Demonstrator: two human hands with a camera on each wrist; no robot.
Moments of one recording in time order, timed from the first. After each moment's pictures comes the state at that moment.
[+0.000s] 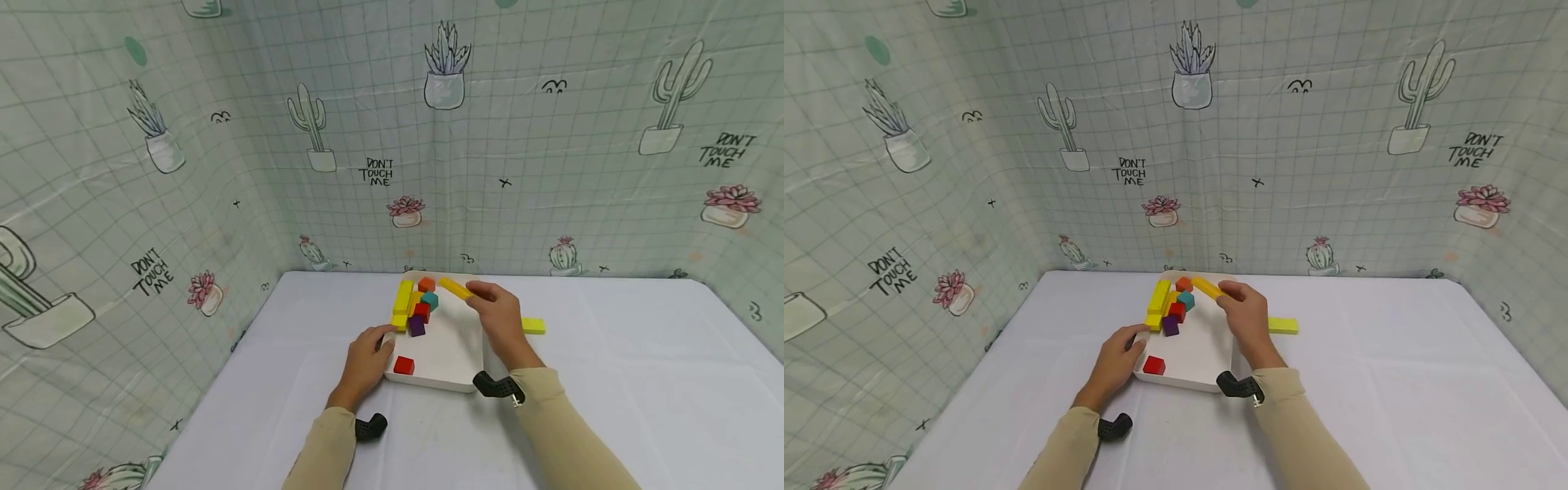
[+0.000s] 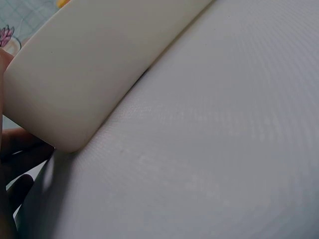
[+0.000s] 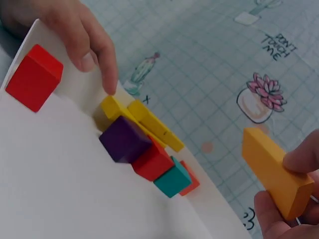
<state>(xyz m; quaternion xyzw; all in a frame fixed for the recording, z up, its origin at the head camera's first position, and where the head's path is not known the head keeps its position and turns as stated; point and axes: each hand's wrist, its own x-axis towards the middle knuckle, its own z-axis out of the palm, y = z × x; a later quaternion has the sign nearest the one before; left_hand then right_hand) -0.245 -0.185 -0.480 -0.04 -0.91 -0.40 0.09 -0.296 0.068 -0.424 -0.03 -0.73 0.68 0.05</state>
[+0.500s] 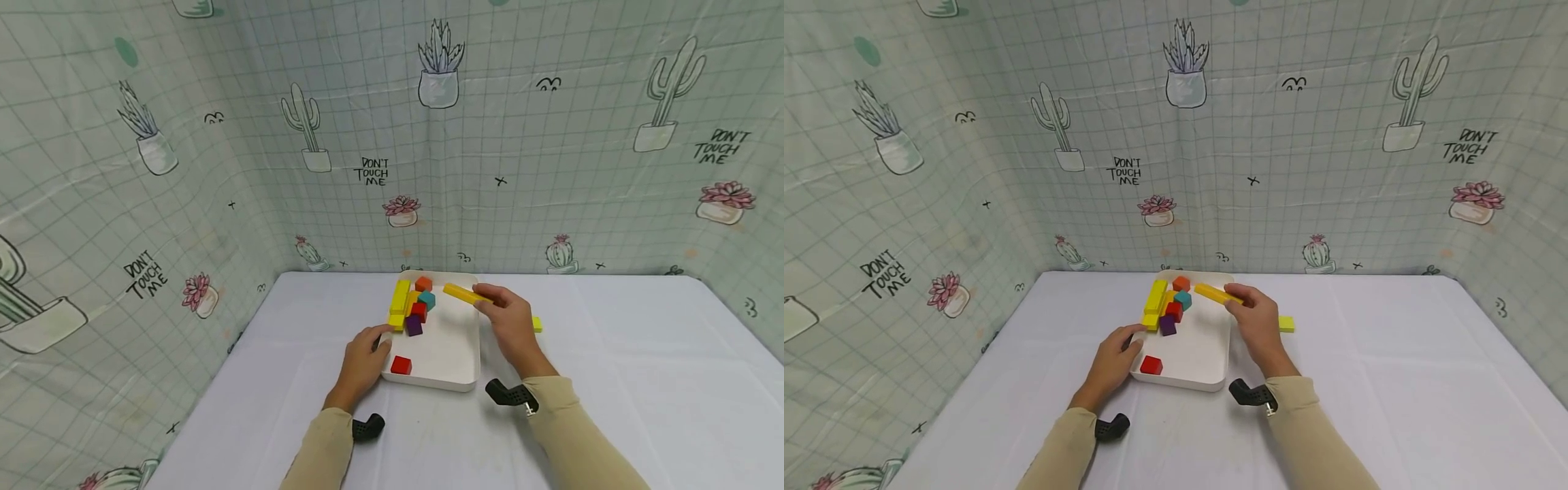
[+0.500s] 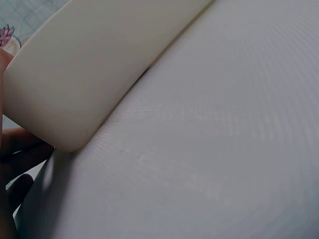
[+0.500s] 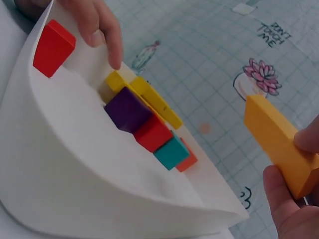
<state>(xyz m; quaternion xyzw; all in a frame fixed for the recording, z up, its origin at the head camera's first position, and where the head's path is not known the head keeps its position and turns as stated) -0.245 -0.183 -0.481 -0.03 -0.91 -0.41 0.09 -0.287 0.092 -0.432 0.01 -0.71 0.70 0.07</state>
